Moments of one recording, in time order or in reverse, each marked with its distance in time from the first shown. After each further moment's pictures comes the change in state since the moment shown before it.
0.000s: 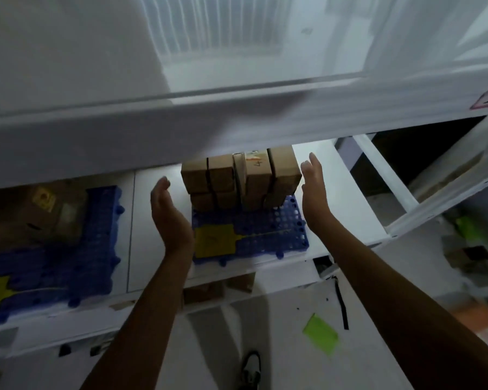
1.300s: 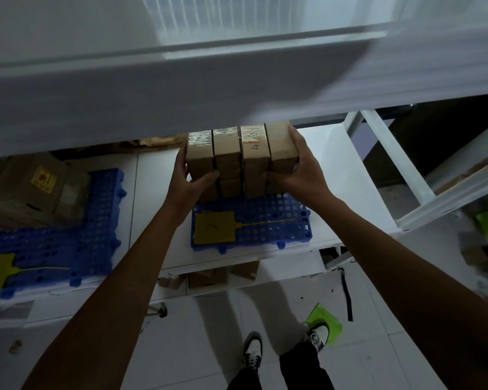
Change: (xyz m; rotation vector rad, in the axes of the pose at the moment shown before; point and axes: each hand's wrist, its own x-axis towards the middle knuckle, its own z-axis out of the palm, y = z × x) left_hand 0.045 -0.008 0.013 0.091 -0.590 -0.029; right_hand 0.021 -0.003 0.002 -0.518 -0.237 -0.424
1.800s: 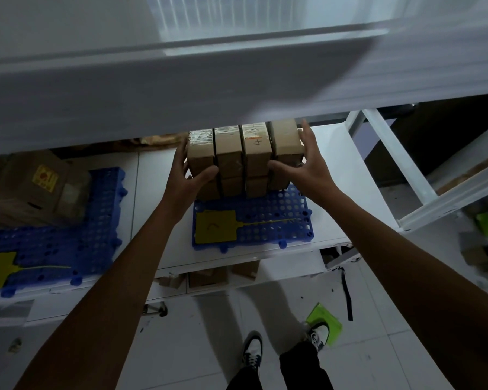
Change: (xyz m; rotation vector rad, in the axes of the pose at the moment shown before) left_hand 0.003 0.001 -0.008 0.019 -0.031 0.020; right_hand 0.004 0.000 -0.009 0.209 -0.057 0.127
